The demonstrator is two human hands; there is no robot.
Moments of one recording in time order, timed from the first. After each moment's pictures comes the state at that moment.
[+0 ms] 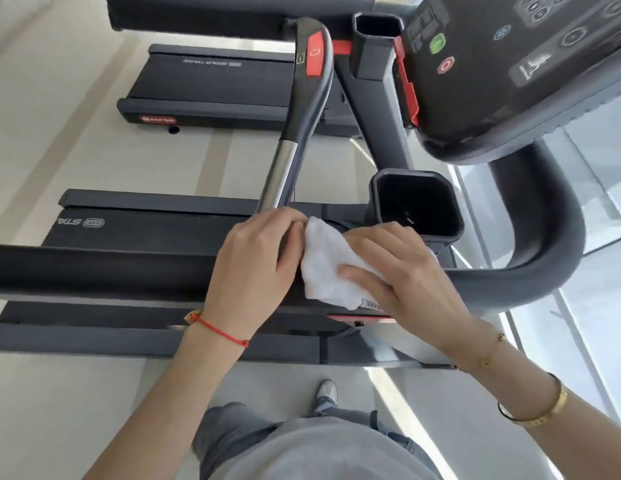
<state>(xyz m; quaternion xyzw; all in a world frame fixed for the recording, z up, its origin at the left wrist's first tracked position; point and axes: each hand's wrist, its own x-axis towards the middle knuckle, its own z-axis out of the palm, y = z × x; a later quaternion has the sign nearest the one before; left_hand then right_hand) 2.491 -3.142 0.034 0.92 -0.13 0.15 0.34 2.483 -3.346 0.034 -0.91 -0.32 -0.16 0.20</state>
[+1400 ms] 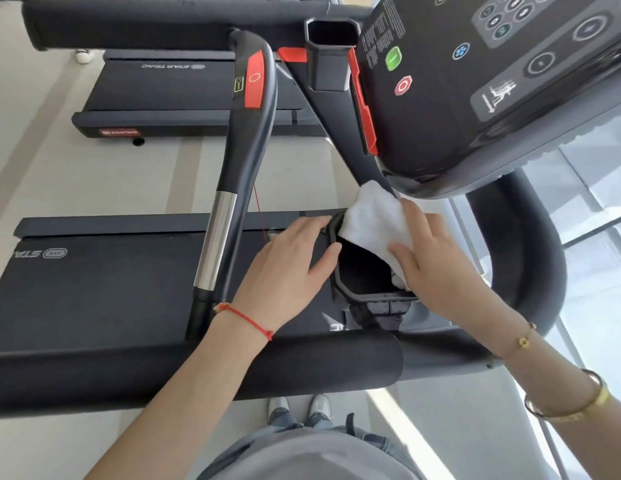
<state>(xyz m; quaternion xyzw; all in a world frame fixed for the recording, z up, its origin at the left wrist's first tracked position) 2.592 -3.222 0.013 0.93 -0.18 -0.02 0.33 2.571 -3.435 0.019 -0.98 -0.02 -0.01 0.21</state>
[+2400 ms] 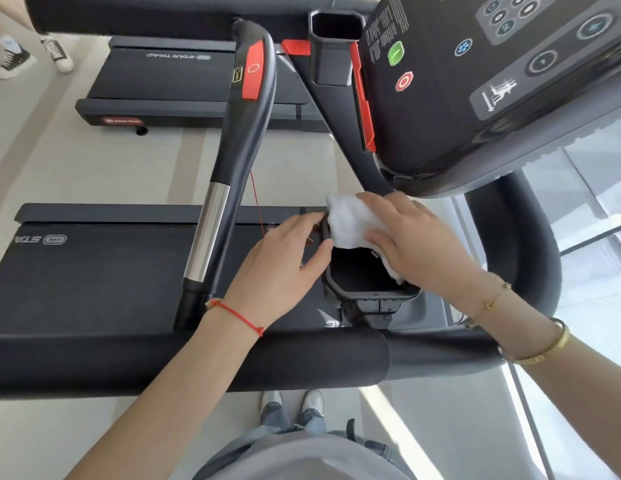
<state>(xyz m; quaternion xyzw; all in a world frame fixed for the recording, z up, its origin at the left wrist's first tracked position) 2.589 -3.225 0.012 0.92 -0.16 -0.03 0.36 2.605 -3.434 0.028 -0.98 -0.16 -0.02 0.10</state>
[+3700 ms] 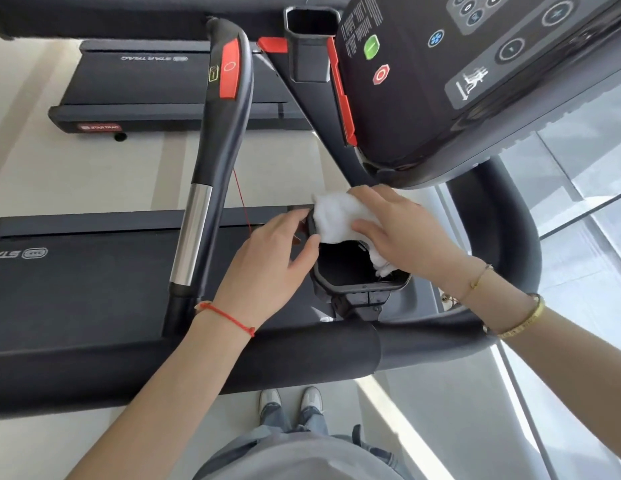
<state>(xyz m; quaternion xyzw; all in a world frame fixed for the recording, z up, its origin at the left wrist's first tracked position) 2.590 -3.228 0.011 0.91 -0.16 -0.03 0.37 2.605 -3.434 0.033 -0.98 -0.11 0.00 0.15</state>
